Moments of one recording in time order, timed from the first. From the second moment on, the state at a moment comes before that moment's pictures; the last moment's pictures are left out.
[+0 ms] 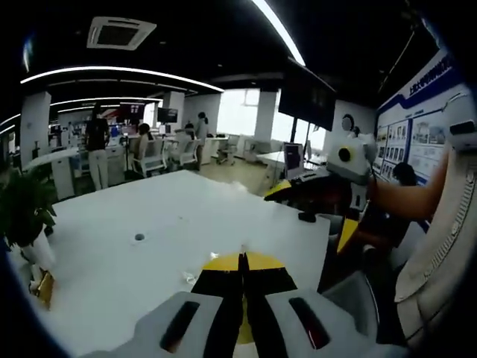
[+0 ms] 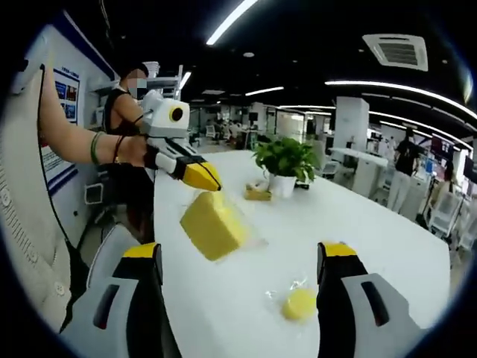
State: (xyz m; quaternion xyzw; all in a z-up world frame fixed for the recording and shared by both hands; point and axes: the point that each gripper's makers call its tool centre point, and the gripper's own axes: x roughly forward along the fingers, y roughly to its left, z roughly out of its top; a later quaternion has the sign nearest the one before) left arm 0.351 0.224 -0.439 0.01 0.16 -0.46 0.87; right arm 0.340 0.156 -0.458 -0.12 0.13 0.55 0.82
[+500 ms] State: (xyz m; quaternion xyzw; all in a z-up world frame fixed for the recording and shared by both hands) left arm 0.370 0.200 -0.446 0.04 0.18 -0.50 0.84; right arm 0.370 0.204 -0.490 -0.19 0.16 0.62 0.75
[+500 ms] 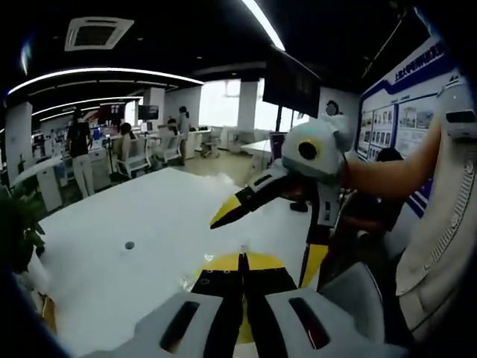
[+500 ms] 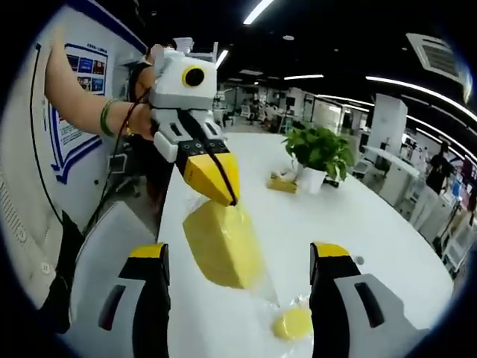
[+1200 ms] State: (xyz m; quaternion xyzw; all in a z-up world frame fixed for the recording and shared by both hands) left arm 0.366 0.172 -0.446 0.06 0.17 -0.57 0.81; right arm 0.369 0.220 -0.527 -0.19 0.20 0.66 0.70
